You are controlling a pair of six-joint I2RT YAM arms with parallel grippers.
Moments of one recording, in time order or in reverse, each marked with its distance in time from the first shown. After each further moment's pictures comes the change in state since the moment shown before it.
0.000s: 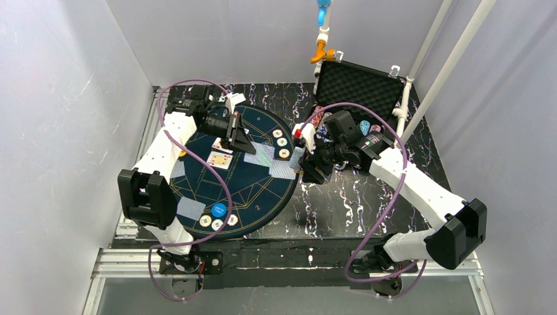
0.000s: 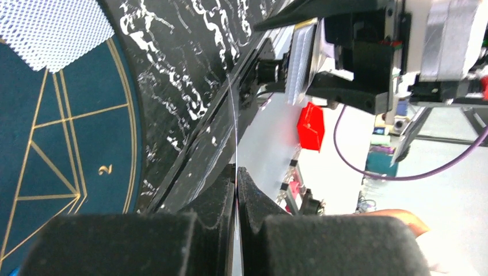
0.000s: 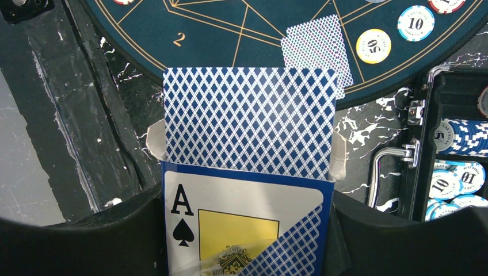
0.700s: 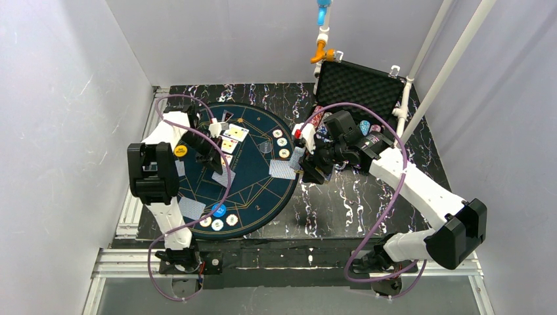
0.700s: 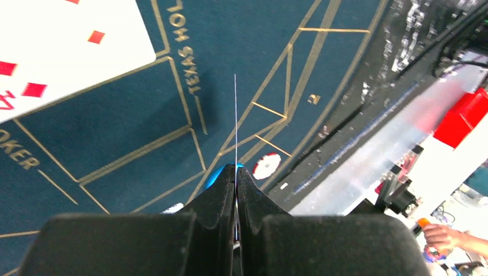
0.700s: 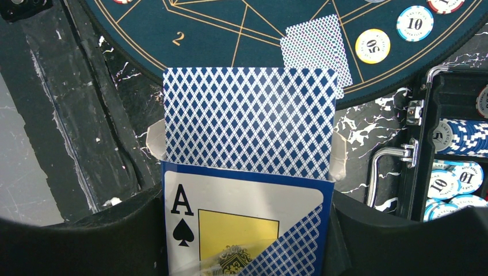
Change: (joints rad) left arm 0.208 0.234 -0.051 -0.223 -0.497 0.501; right arm 0.000 0.000 0.000 0.002 0.003 -0.005
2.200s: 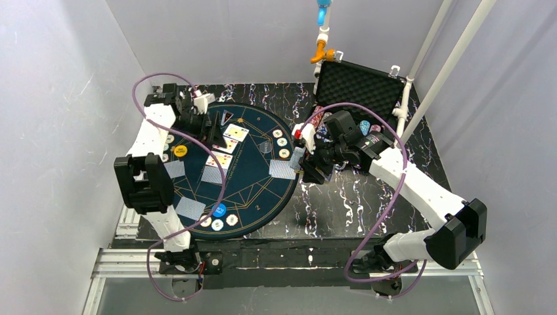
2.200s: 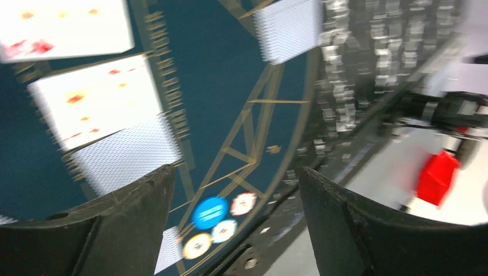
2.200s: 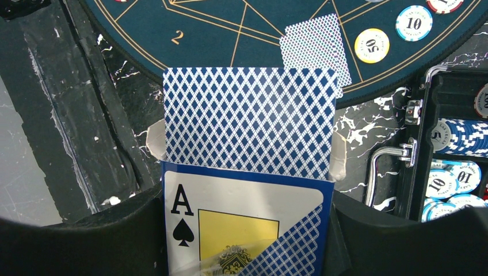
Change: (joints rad) left arm 0.080 -0.069 0.139 0.092 0.043 -0.095; right arm 0.000 0.000 0.002 -0.005 0.003 -0.007
